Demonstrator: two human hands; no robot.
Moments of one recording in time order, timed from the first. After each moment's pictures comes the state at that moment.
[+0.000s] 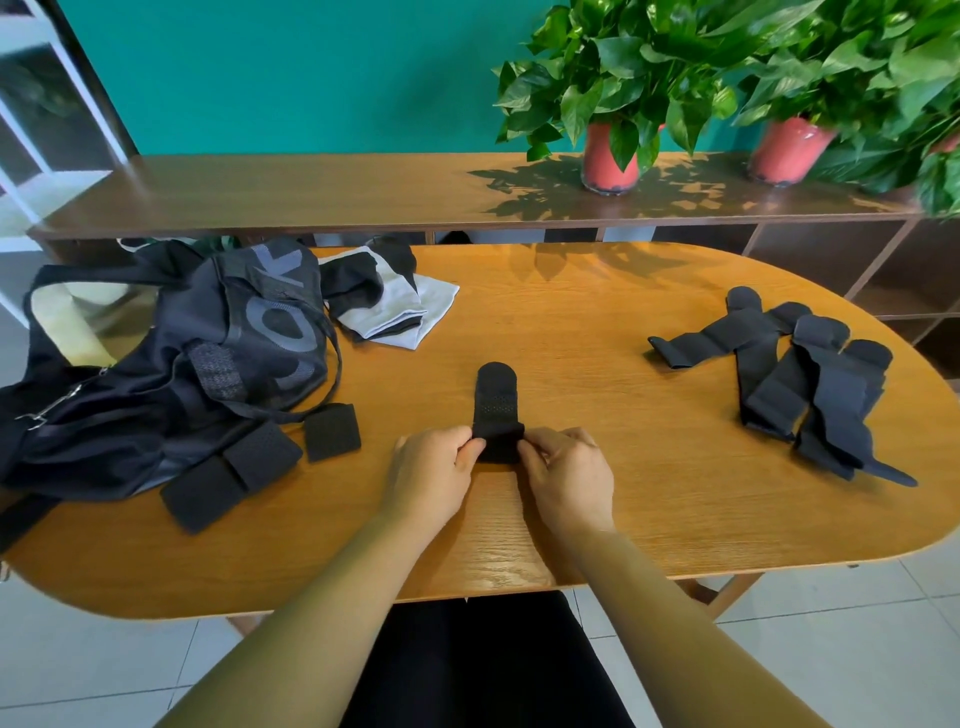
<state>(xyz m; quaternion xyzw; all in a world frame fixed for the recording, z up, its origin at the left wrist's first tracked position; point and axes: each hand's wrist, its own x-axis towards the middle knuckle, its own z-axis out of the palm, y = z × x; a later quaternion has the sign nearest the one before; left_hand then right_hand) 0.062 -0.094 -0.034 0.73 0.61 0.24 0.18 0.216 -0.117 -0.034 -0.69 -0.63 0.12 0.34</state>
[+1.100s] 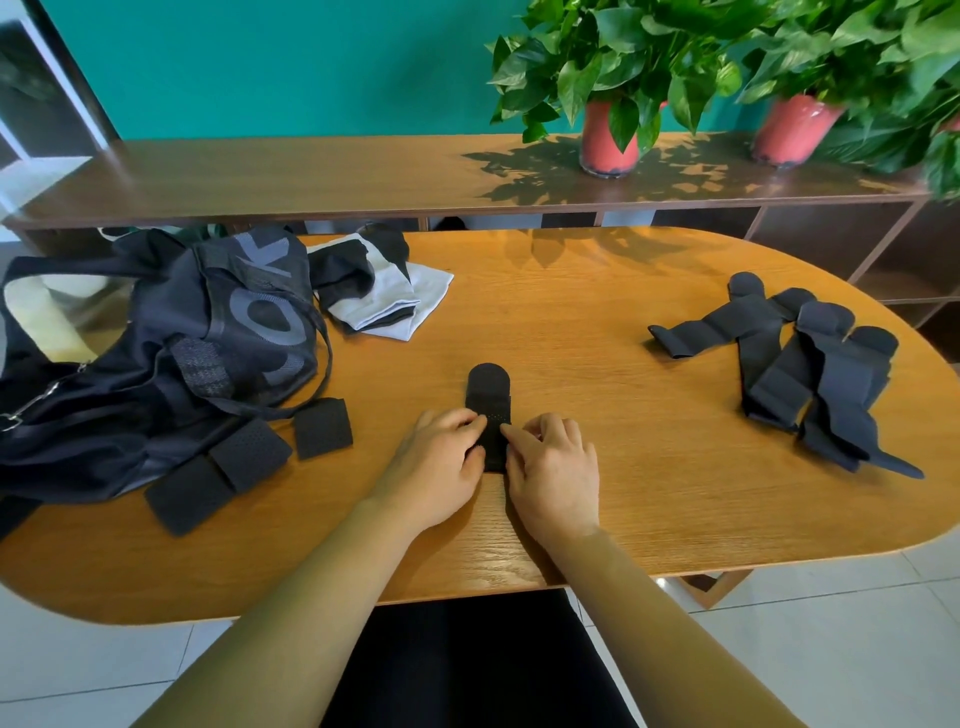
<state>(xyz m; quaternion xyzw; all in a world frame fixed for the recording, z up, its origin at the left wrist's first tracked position) 0.058 -0.083 -0.038 0.82 0.53 0.16 0.17 0.209 -0.112 -0.056 -0.67 -0.69 -0.06 0.28</state>
